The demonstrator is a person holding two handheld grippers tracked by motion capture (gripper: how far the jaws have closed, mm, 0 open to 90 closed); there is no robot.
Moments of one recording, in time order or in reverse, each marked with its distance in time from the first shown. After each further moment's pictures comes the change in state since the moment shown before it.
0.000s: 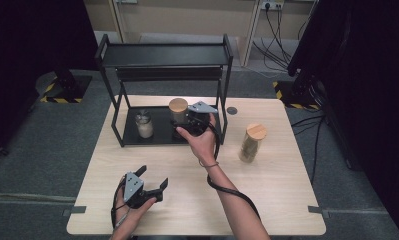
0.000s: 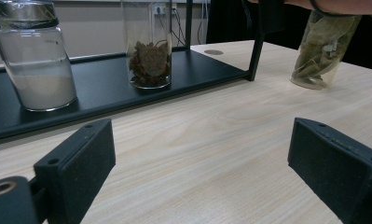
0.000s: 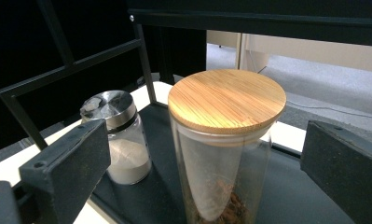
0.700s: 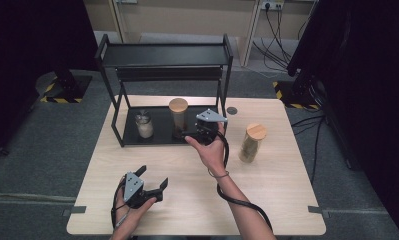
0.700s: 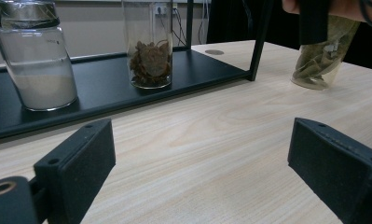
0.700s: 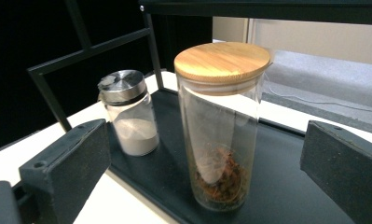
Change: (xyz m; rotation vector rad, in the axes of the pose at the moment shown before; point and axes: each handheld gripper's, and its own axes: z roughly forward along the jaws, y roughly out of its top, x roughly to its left) left arm 0.000 0.000 0.000 0.001 0.004 0.001; right arm -0.004 -0.020 -0.035 0.004 0.034 0.008
